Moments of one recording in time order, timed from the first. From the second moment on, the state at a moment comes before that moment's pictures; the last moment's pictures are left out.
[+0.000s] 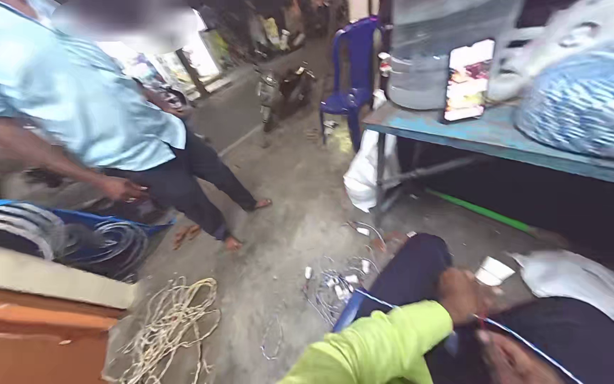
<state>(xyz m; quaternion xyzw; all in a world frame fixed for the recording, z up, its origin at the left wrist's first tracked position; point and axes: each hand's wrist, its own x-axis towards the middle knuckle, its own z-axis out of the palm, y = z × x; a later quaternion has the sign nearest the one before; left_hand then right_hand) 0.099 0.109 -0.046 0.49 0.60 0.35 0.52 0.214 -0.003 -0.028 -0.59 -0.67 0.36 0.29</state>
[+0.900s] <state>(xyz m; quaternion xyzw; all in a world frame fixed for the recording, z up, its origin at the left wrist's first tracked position) 0.035 0.097 -0.048 0.41 0.48 0.18 0.75 0.213 0.008 -0.046 -0.55 -0.53 0.41 0.49</state>
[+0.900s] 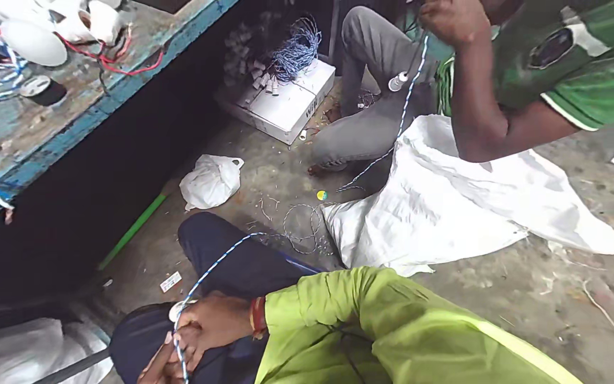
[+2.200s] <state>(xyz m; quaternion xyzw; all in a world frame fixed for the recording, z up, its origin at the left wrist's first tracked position) 0.041 0.065 -0.067 0.29 0.40 0.33 0.81 0.198 0.002 -0.042 -0.65 -0.66 0.28 0.26</state>
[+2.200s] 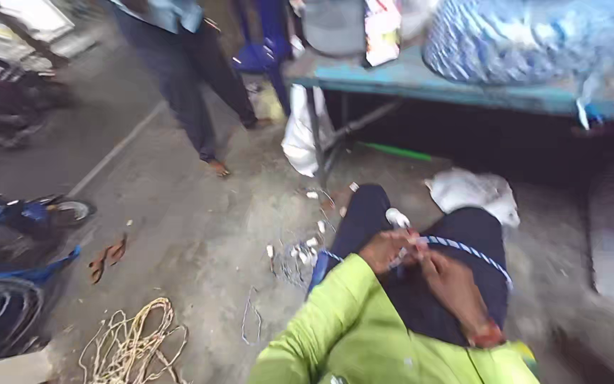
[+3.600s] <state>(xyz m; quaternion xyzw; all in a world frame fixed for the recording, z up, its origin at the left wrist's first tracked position) 0.049 0.050 -0.064 0.57 0.51 0.36 0.54 0.223 0.000 -0.061 -0.53 -0.67 0.16 0.50</state>
